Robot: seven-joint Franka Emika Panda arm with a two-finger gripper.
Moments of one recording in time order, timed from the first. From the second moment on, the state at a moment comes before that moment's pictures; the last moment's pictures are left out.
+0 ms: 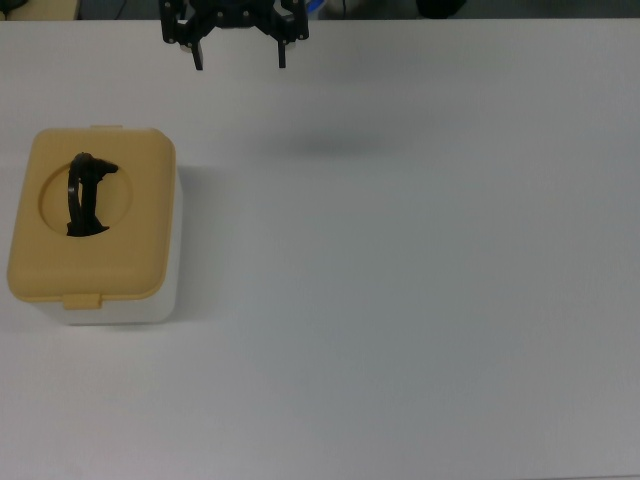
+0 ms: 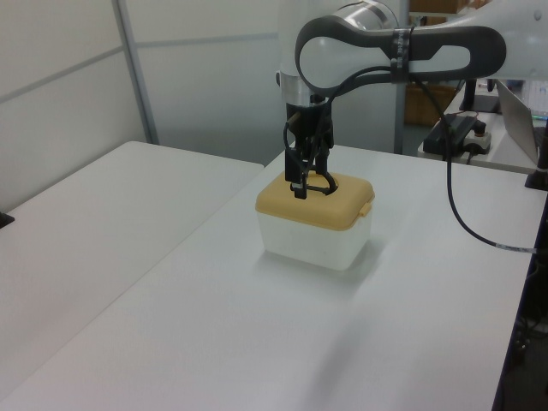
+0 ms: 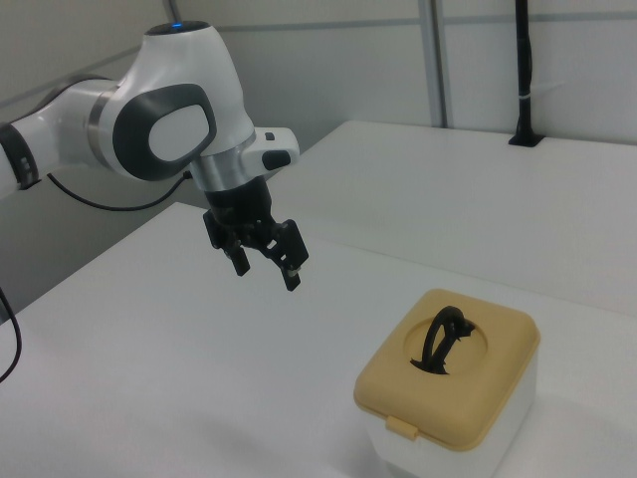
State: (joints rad) arm 0.03 0.02 0.00 -1.63 -0.01 1.68 -0.07
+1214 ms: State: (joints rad) arm -0.17 0.20 -0.02 -1.60 -0.08 1.98 -0.19
